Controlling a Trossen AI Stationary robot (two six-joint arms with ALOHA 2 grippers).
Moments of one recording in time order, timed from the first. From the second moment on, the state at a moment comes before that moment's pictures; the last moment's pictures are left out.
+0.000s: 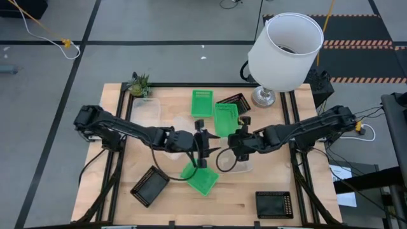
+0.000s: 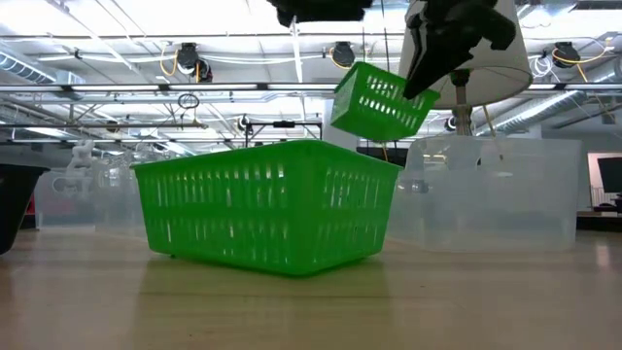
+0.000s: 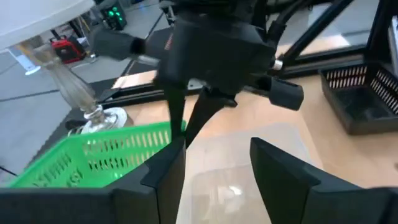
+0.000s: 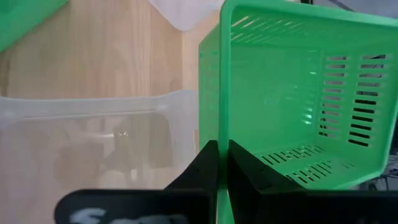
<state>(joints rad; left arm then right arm) -0.22 1.65 1.22 0.08 -0.34 0.15 0.24 1.45 1.16 -0.83 0.55 0.03</state>
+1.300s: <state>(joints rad) -0.13 1.81 1.35 -0.19 -0.46 0.19 0.23 1.47 1.16 -0.68 0.55 -0.02</state>
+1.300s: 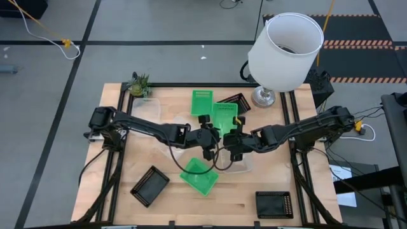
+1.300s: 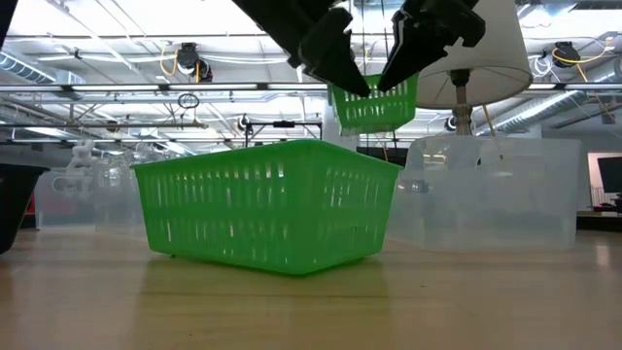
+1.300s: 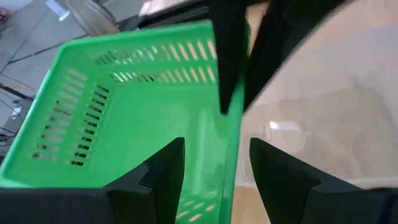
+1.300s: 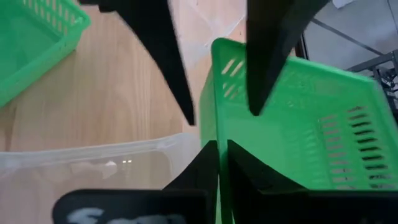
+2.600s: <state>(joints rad) -0.09 1.64 1.35 -0.42 -0.41 0.29 0.40 1.18 1.08 -0.86 0.55 0.01</state>
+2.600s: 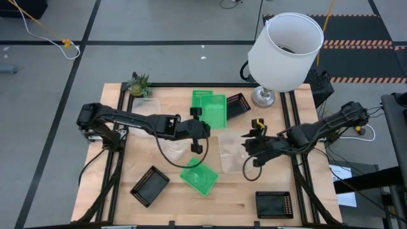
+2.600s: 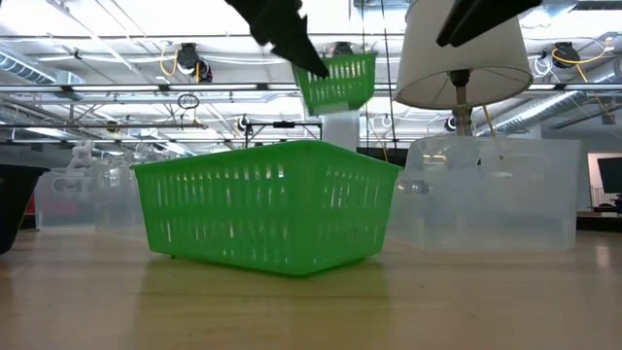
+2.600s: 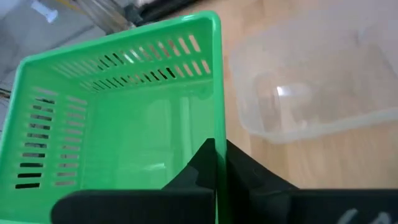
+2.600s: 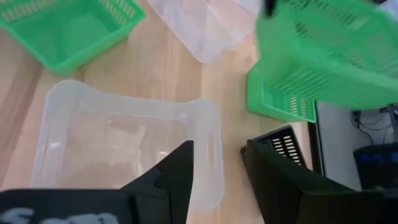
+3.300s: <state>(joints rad) 0.07 1.50 1.35 -0.52 -0.24 0.42 0.40 0.94 0.95 -0.85 0.55 0.01</state>
